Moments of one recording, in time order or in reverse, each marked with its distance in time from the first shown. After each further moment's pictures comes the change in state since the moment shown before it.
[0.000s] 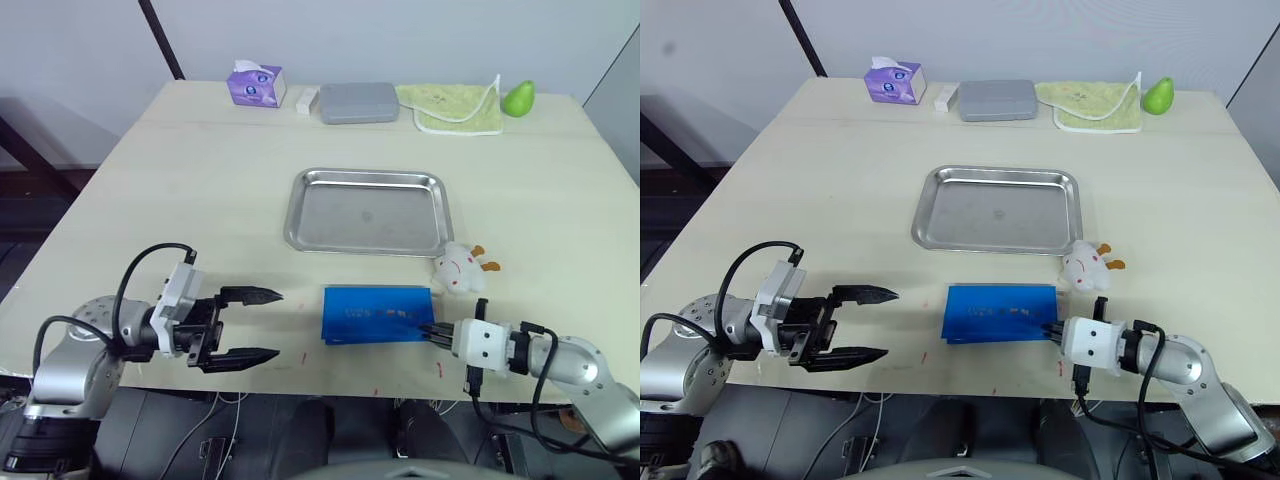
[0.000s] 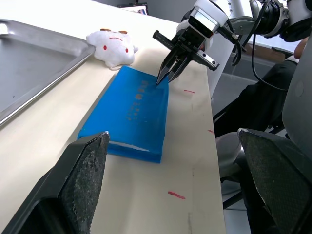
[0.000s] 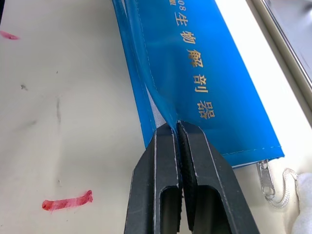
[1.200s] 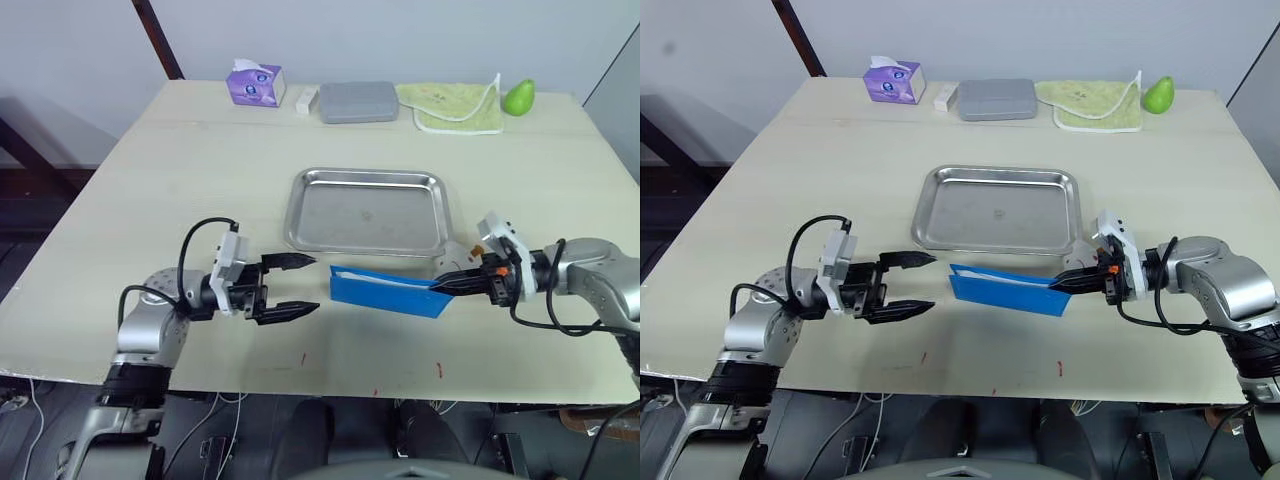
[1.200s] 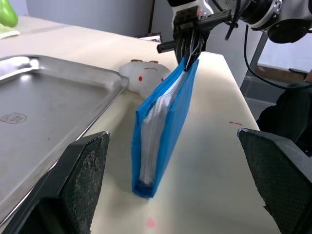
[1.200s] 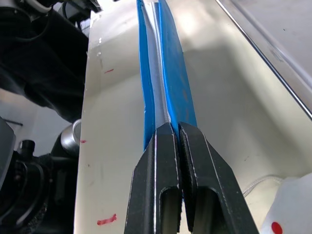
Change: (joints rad) left arm -0.338 -0.238 -0.167 0.309 0.126 -0.074 0.054; right arm -0.581 -0.095 -0.012 0.350 0.542 0.699 0.424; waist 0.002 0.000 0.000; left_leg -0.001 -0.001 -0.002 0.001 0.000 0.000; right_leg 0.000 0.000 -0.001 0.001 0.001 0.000
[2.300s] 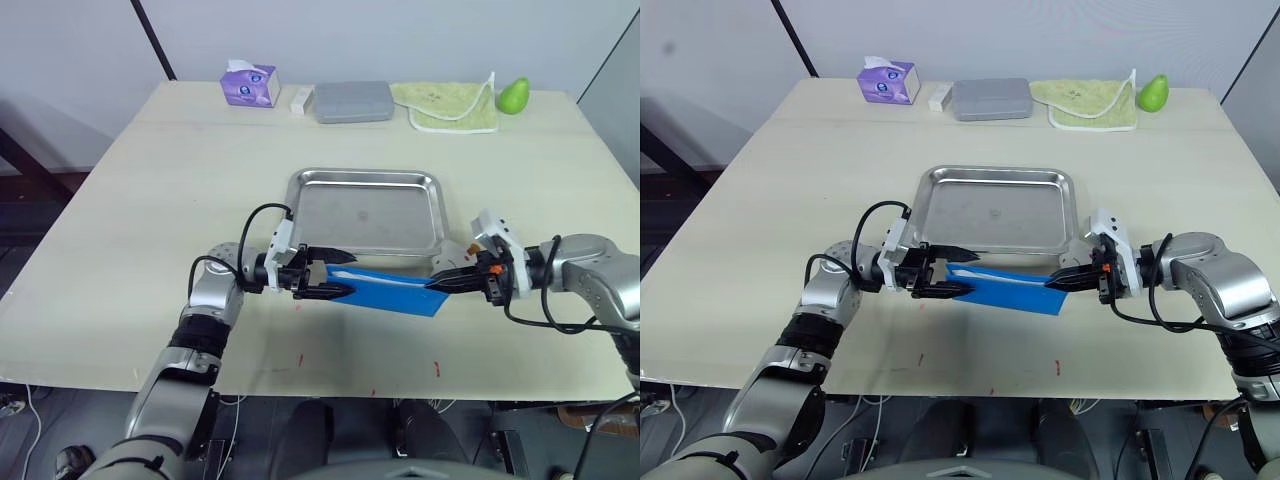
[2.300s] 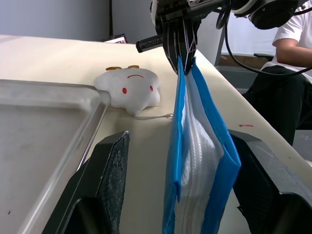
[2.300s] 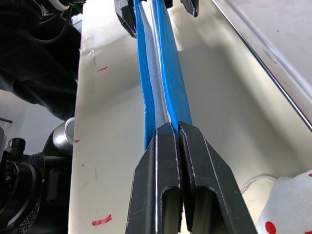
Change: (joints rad) left arm -0.253 -0.152 -0.146 0.334 0.118 -0.233 -0.111; right arm -0.021 0.024 -0.001 -0.036 -0.024 0.044 -0.032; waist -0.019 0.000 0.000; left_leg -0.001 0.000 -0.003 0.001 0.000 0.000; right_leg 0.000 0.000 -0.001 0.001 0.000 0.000
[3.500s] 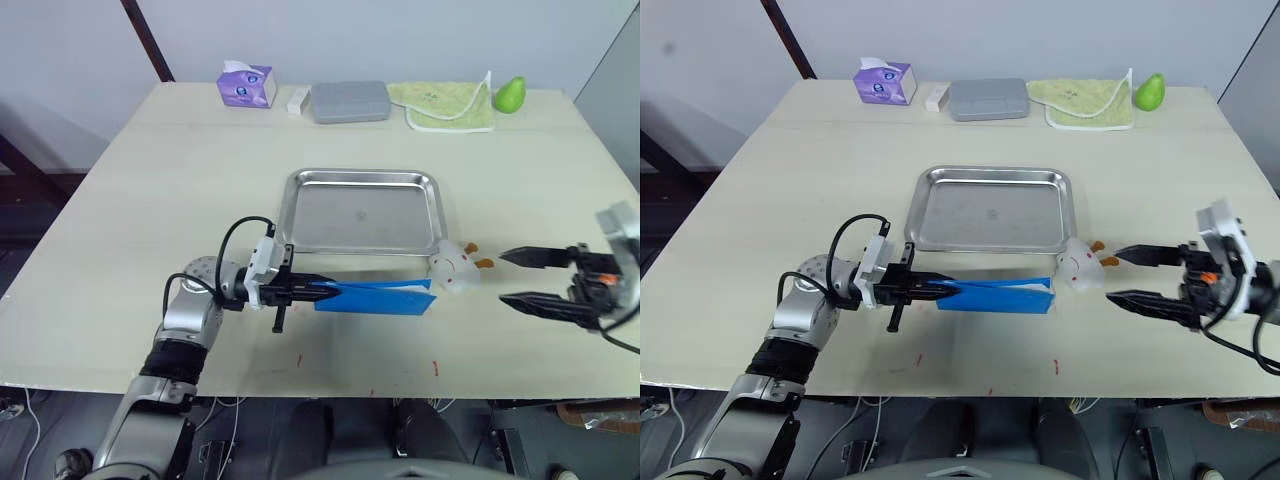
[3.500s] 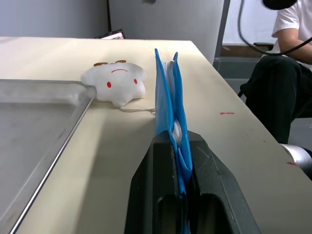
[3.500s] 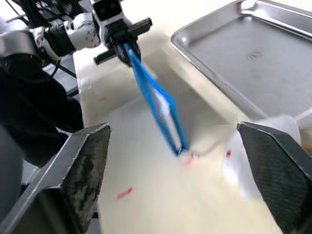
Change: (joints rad) left arm 0.169 0.094 0.036 -0.208 -0.042 0.004 0.019; right arm 0.476 -0.154 -0.658 -0.257 0.280 0.035 0.016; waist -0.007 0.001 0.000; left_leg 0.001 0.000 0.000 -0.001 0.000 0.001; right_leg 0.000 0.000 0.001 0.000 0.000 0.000
